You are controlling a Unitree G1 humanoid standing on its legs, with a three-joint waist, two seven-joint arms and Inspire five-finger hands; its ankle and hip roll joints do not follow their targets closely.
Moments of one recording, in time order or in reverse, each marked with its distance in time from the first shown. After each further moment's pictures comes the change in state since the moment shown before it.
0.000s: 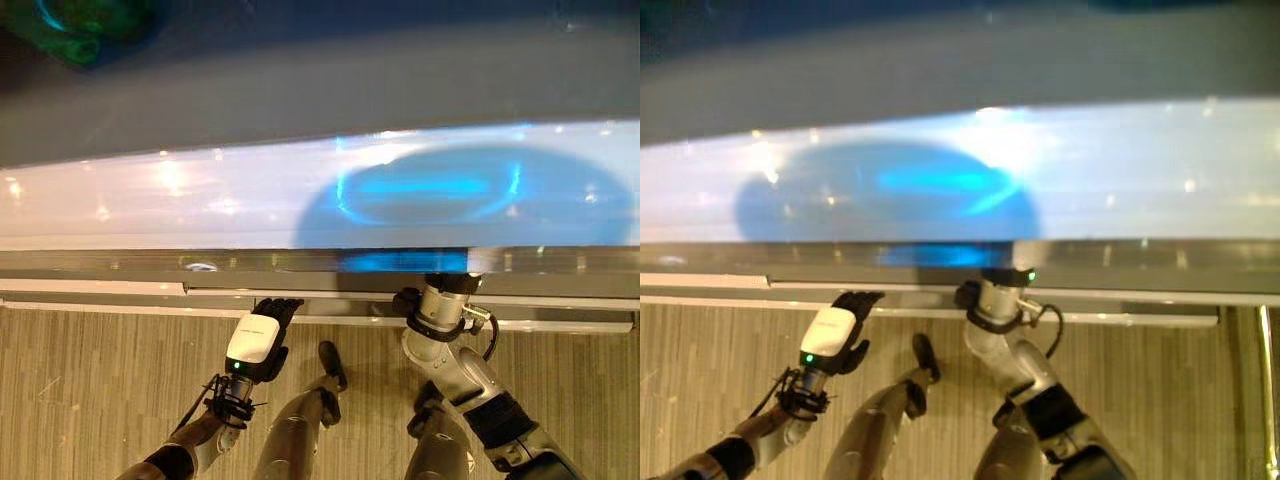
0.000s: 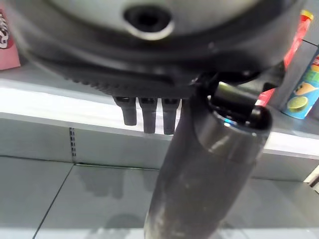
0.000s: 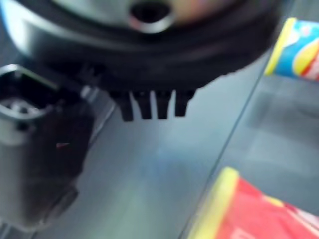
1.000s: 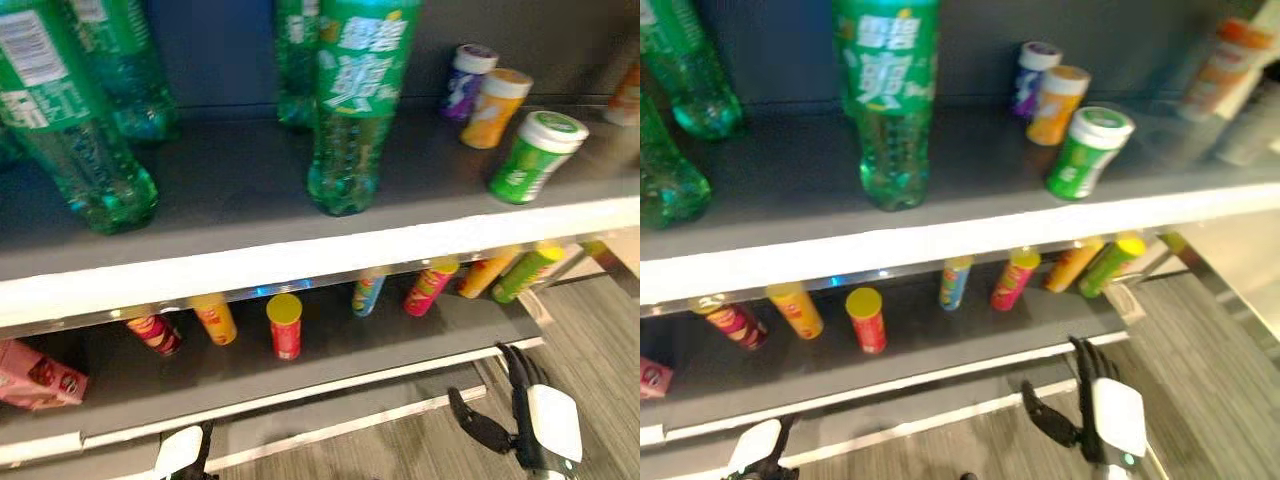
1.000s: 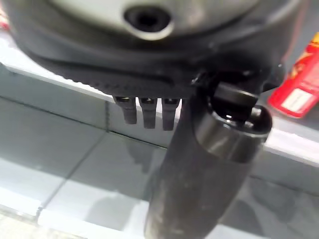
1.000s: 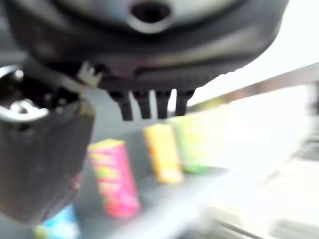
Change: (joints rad) left arm 0.389 -0.061 0.330 0.247 -0.193 -0.053 -0.289; right arm 0.845 -0.104 -0.360 0.429 0.015 -0.039 0.232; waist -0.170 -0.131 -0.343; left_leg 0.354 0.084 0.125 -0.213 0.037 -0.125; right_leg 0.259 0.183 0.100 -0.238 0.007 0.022
